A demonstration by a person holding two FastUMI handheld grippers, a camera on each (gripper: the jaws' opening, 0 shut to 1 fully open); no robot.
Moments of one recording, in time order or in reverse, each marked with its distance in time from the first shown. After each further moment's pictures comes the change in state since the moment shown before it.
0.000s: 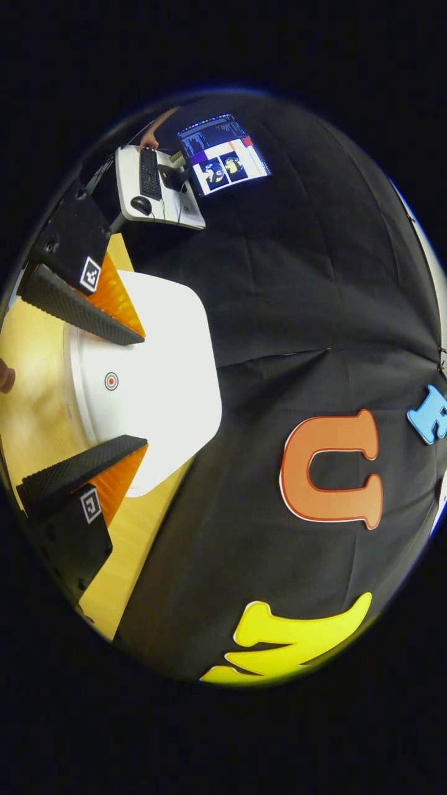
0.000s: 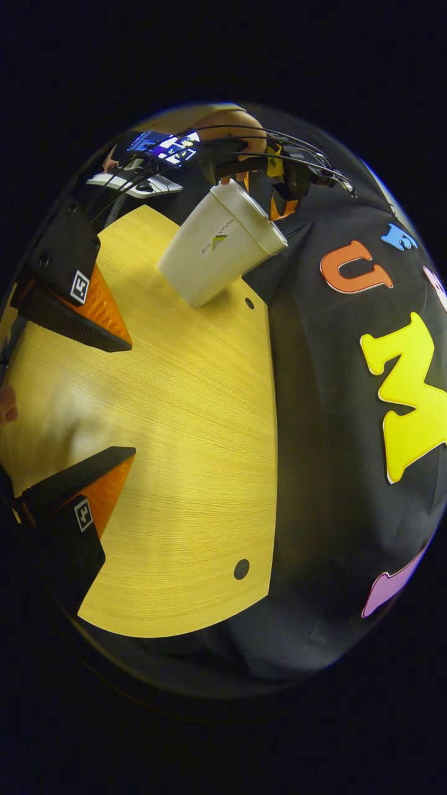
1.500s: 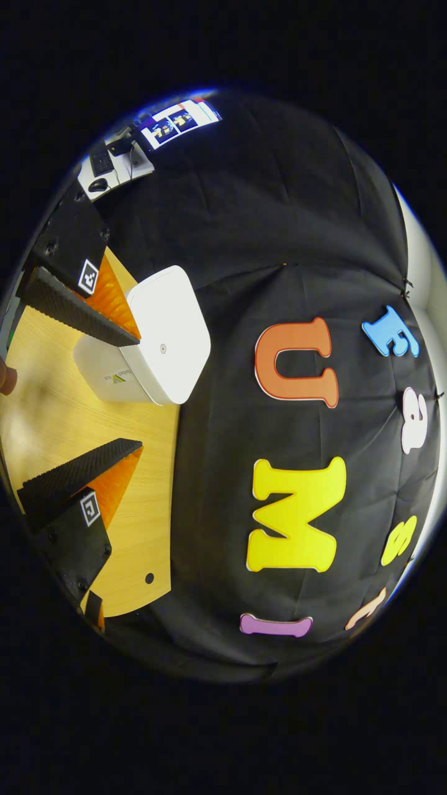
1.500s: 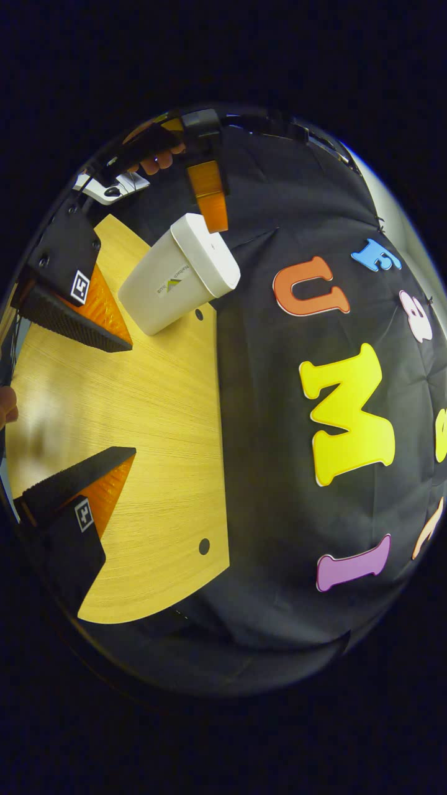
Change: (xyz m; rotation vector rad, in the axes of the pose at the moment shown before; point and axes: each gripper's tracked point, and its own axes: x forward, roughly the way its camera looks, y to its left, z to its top) left arm -0.158 0.002 -0.027 0.241 -0.153 -0.523; right arm -0.099 0.109 0.032 0.016 -0.321 -0.111
